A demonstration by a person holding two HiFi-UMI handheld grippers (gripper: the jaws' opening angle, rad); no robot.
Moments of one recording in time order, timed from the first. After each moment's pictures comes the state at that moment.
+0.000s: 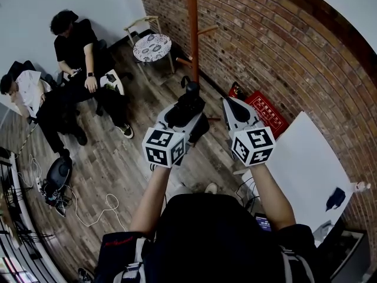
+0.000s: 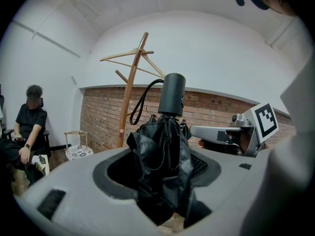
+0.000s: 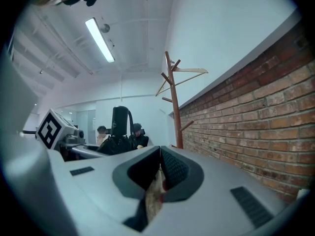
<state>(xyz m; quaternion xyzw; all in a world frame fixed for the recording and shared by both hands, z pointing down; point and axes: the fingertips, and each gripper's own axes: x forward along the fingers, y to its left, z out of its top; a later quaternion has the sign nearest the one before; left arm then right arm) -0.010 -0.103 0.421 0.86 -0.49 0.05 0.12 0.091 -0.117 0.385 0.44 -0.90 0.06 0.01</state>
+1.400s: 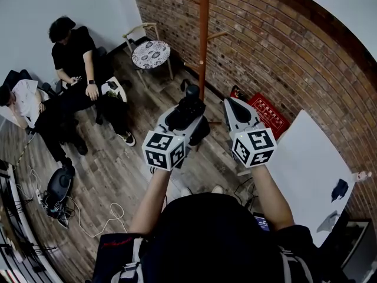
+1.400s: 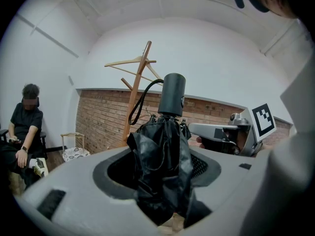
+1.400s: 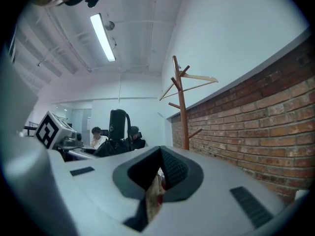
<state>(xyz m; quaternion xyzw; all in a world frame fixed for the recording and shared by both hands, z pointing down) -0.061 -0.084 0.400 0.88 -0.46 0.03 0.11 0.040 -0.097 0.355 0.47 -0.88 0.03 0.00</state>
